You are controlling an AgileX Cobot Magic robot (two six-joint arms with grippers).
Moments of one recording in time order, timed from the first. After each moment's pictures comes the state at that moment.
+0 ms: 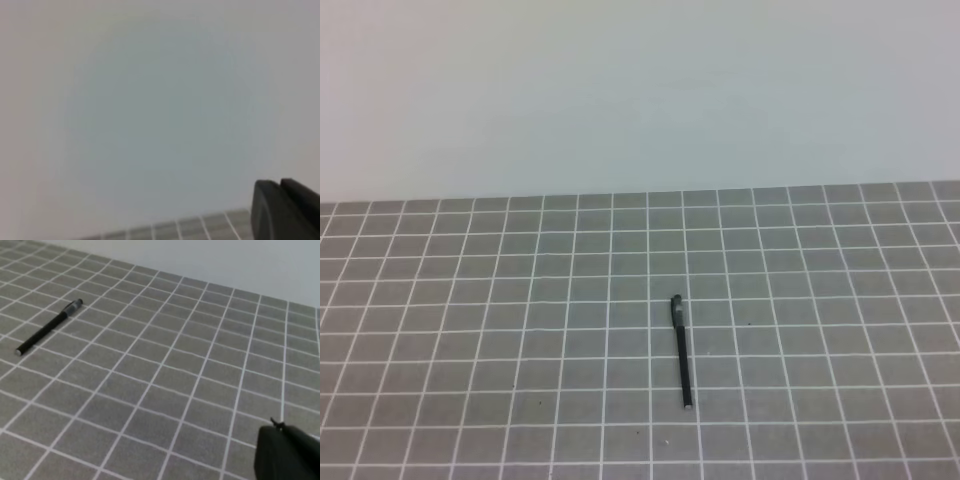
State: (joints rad) left arm -0.26 0.02 -0.03 -0.85 -0.20 0.86; right arm 0.29 -0.02 0.00 -0.04 0.16 -0.15
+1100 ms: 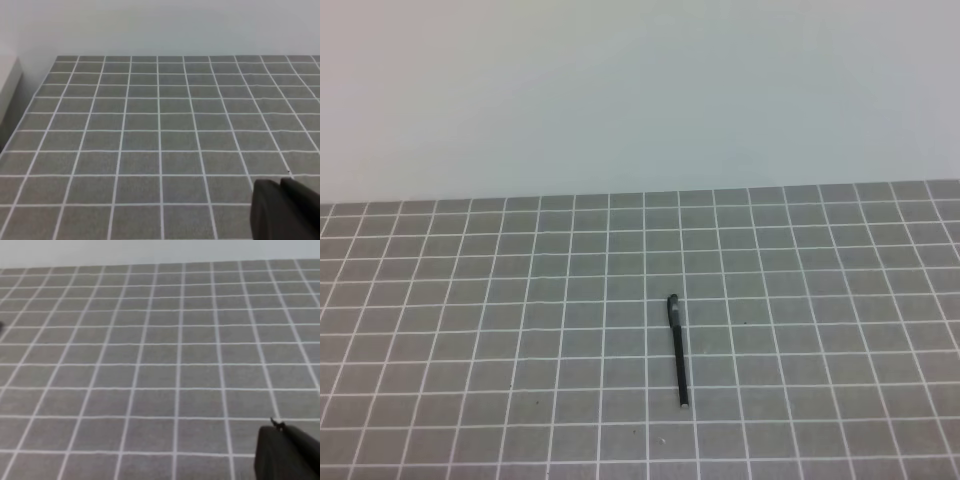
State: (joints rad) left arm -0.08 -0.01 0.00 -0.02 0.33 -0.11; right arm 0.08 -0.01 -0.01 -0.08 0.31 0.06
